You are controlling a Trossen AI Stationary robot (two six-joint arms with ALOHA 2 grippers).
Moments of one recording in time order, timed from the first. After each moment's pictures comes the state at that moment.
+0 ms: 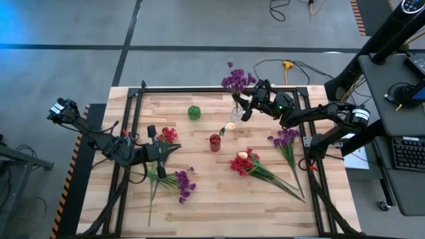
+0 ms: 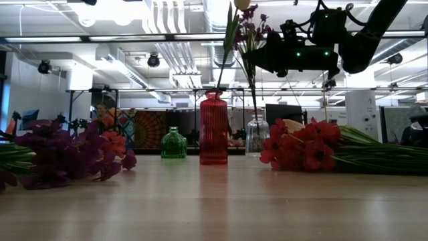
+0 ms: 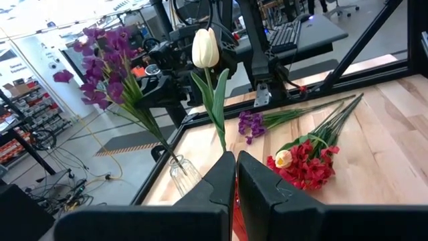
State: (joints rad) left arm -0.59 0.90 0.62 0.11 -0.88 0.22; right arm -0.50 1.49 0.55 1.16 -0.10 -0.07
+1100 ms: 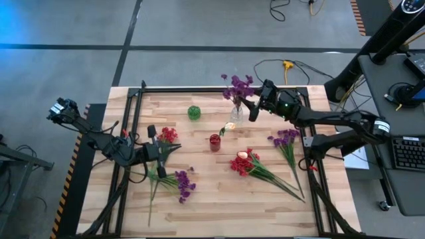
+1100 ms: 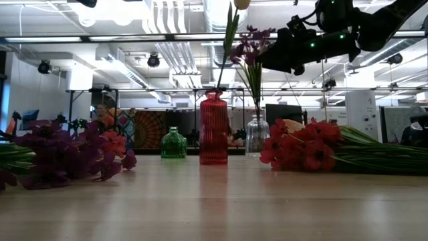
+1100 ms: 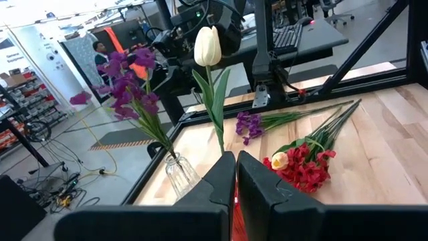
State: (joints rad) left arm -0.59 0.90 0.62 0.11 -0.89 0.17; right arm -0.50 1.20 0.55 0.63 0.00 -0.05
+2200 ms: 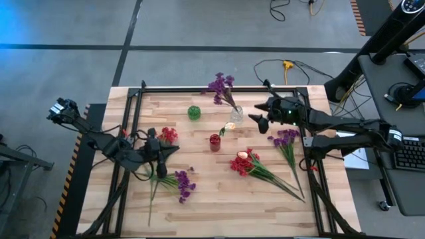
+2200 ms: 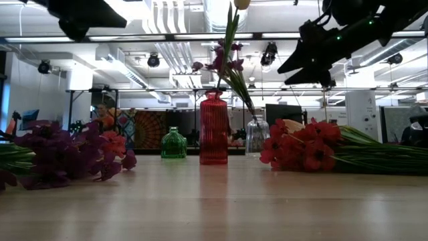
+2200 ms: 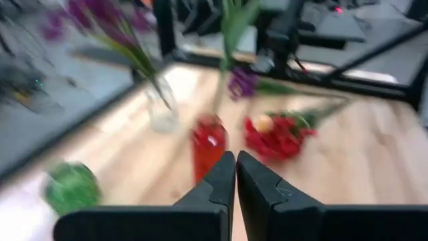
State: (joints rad) left arm -0.59 0.91 0.62 -0.19 -0.87 -0.45; right arm -0.40 0.95 0.55 0.01 0.03 0.22
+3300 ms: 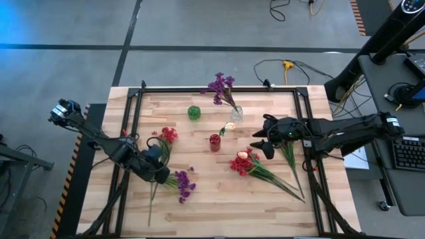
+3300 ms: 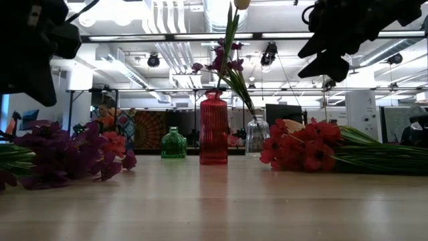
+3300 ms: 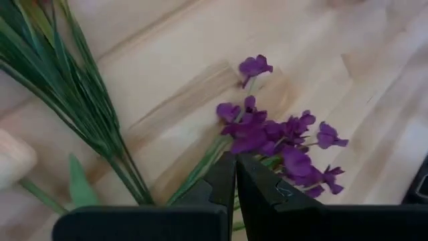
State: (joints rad) left arm -0.59 1.04 0.62 -0.65 -0.32 -1.48; right arm -0.02 0.93 0.61 -0.24 0.03 0.48
